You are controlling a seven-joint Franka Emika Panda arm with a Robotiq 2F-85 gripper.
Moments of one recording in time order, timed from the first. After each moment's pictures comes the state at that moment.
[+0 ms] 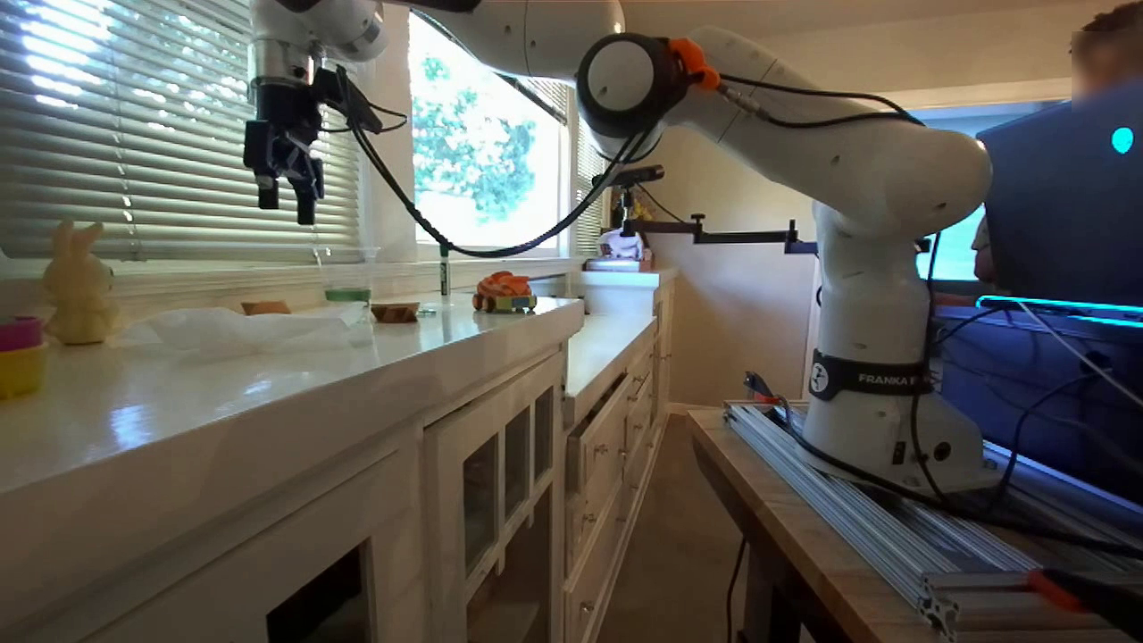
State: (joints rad) arm -0.20 0.97 0.04 -0.46 0.10 1.41 -0.15
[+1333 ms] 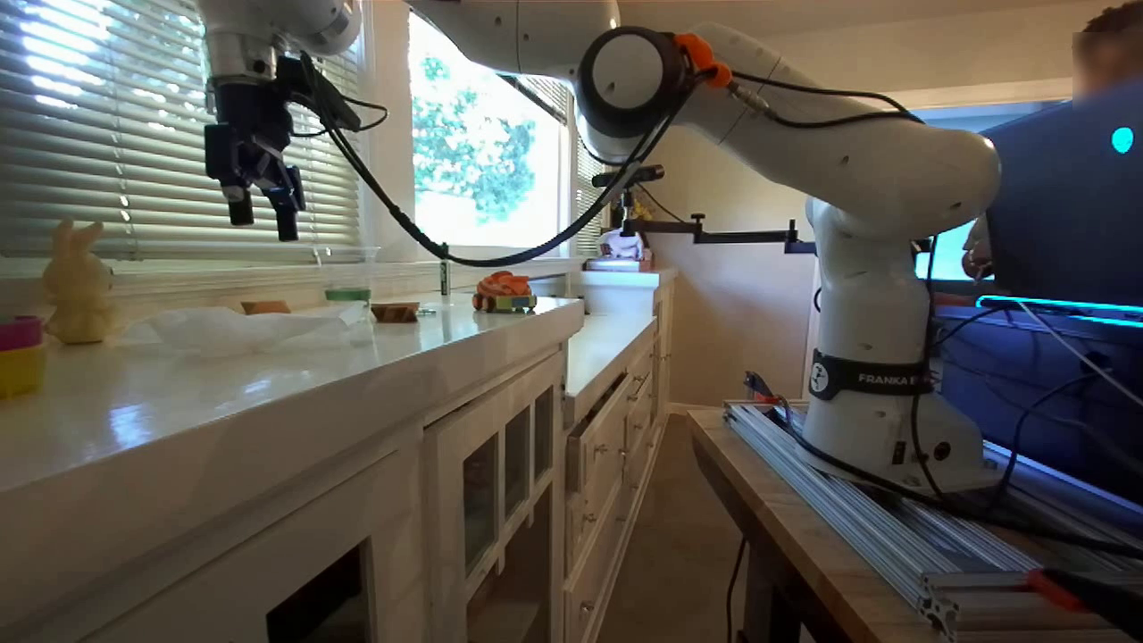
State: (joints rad) arm -0.11 0.99 0.05 -0.46 0.10 1.33 -0.05
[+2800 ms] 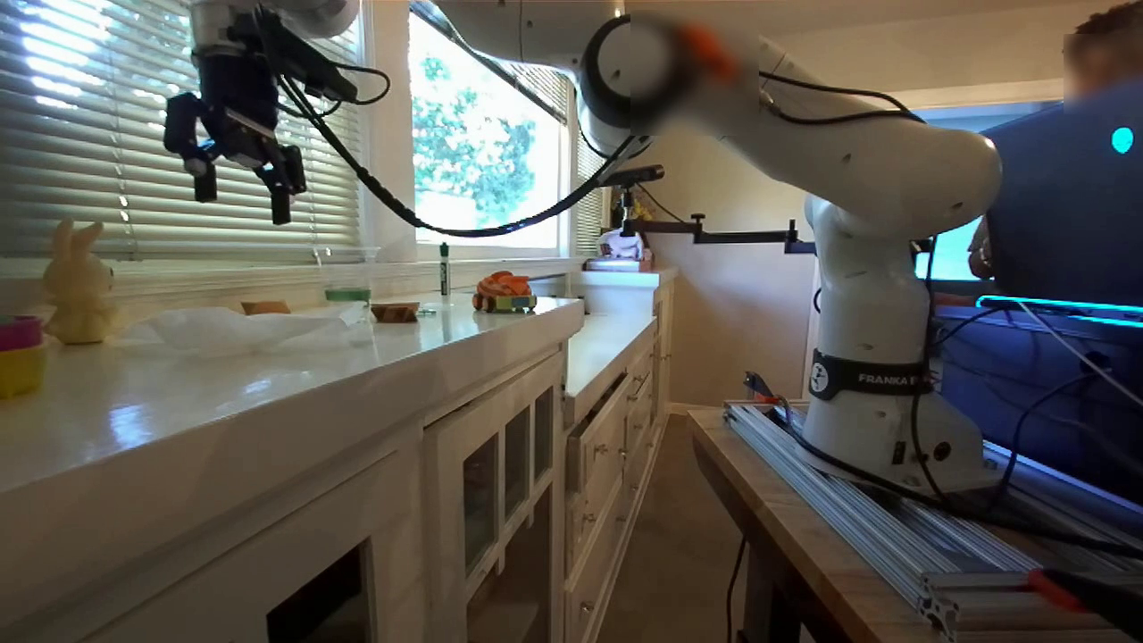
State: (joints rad) arm -0.10 0.97 0.07 -0.46 0.15 1.32 0.28
